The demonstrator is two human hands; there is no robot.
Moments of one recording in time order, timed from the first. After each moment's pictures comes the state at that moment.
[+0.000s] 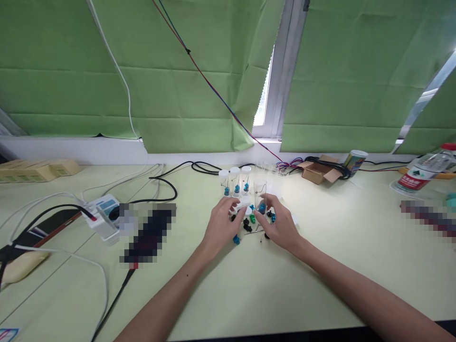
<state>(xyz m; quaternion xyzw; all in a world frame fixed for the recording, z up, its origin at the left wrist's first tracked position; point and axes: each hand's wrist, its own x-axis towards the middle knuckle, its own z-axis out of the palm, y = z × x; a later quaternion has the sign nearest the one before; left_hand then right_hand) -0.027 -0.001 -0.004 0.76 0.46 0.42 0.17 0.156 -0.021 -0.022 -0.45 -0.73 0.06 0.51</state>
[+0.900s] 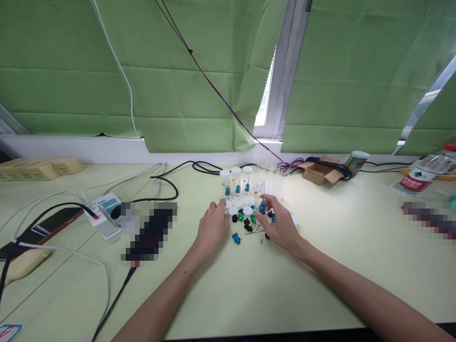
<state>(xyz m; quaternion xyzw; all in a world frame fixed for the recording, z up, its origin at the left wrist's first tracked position) -0.043 0.001 -0.003 0.74 0.64 0.16 0.07 0.156 -0.020 -0.024 -0.47 -0.73 0.07 0.49</state>
